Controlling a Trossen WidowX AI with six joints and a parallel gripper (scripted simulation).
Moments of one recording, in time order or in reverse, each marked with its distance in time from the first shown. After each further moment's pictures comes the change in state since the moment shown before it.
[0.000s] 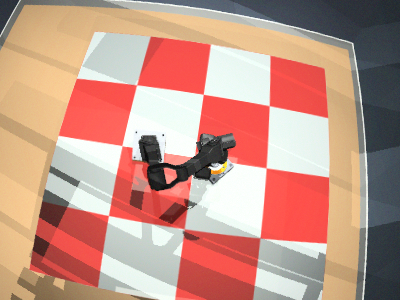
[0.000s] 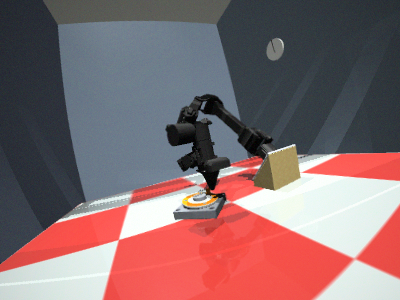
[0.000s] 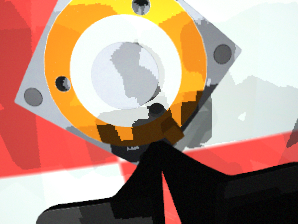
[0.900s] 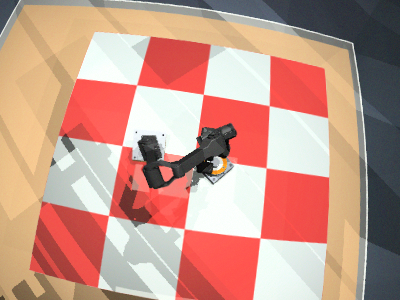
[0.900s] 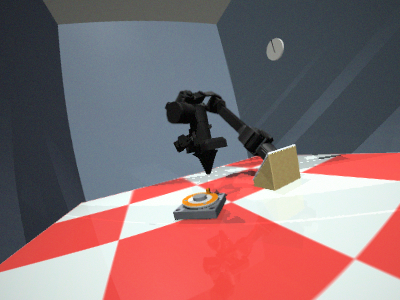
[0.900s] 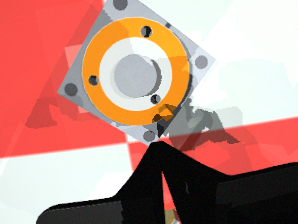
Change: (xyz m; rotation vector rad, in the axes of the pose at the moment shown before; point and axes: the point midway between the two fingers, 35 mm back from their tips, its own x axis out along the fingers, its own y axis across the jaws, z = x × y) arm -0.053 0.004 0.002 -0.013 -0.038 0.018
